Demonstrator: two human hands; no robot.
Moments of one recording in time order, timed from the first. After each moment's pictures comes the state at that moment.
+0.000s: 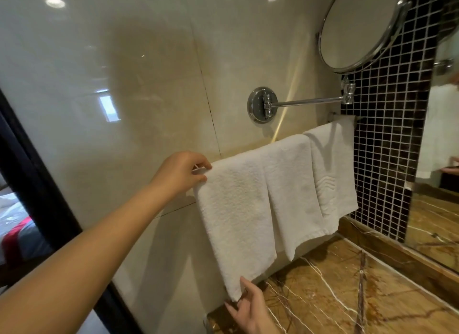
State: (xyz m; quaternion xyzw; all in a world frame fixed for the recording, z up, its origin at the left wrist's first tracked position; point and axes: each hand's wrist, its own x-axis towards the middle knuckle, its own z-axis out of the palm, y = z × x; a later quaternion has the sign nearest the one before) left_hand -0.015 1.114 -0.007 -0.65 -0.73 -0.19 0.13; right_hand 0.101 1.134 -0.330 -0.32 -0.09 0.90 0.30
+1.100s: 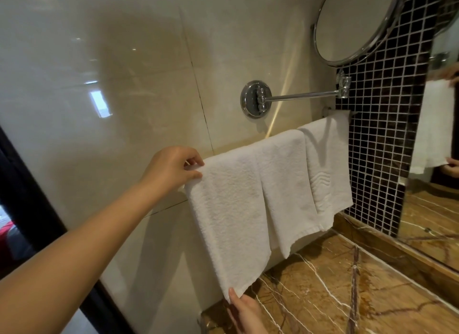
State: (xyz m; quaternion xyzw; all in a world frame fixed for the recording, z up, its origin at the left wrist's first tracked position) left_hand -0.017 1.121 -0.011 -0.65 -0.72 -0.22 0.14; right_hand 0.101 1.127 -0.363 -0.39 -0.24 0.82 0.34
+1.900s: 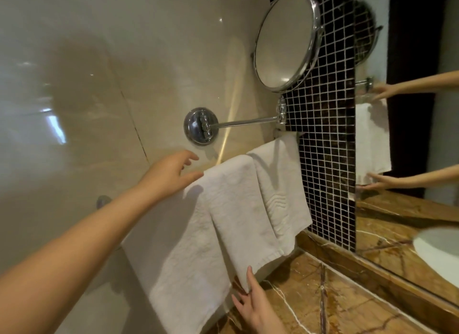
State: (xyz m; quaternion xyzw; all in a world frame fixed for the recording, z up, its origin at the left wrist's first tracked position) left_hand 0.041 1.235 0.000 -0.70 -0.67 -0.23 0.11; right_hand 0.173 1.270 -0.336 -0.32 -0.07 0.86 0.40
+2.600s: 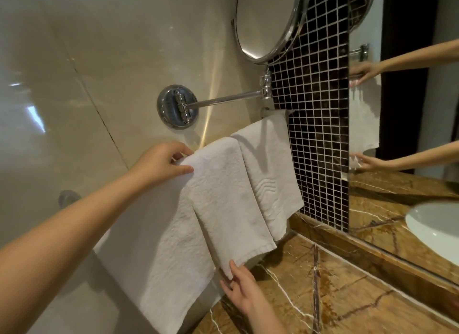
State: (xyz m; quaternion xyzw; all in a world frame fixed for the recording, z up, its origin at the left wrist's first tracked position) left_hand 0.052 1.266 -0.016 -0.73 -0.64 -0.21 0.08; right_hand 0.169 1.280 -0.356 -0.28 -0.07 0.88 0.38
